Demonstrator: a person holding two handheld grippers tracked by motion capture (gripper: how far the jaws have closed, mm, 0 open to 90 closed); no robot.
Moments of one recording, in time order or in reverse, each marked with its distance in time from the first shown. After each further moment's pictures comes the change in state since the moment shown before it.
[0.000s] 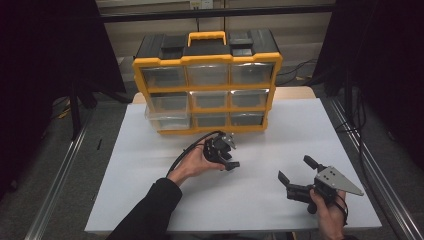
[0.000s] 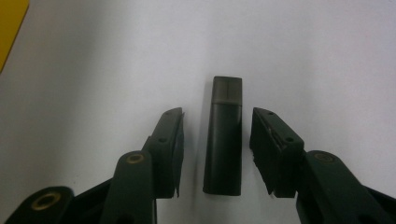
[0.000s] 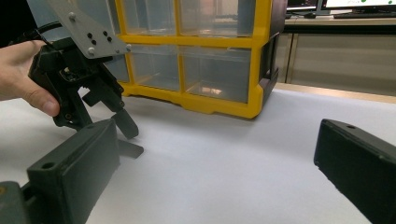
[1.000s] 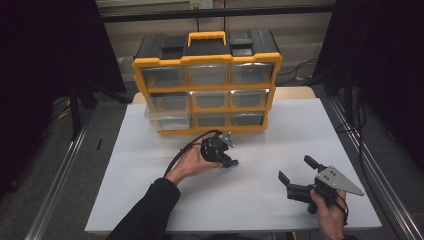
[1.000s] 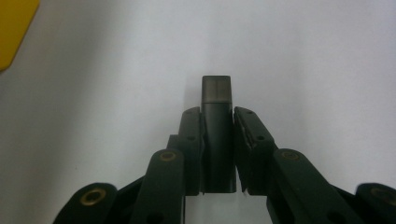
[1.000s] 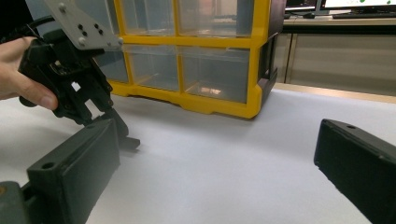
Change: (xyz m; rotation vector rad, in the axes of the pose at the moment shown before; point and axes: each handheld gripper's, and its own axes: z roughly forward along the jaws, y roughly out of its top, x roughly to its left) left arm -0.001 -0.004 -0.012 -0.030 -0.015 -0.040; right arm -0.001 0.000 0.000 -0.001 -0.005 0.001
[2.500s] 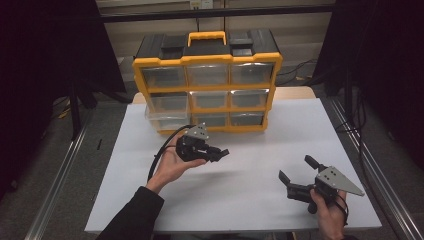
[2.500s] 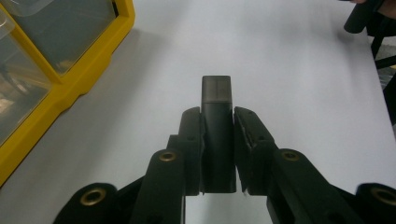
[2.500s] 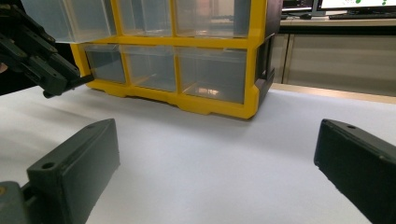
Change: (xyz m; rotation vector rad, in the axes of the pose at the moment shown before) left arm -0.022 -0.029 -0.074 -0.307 0.050 -0.069; right arm 0.000 0.000 0.000 -0.003 -0.013 0.001
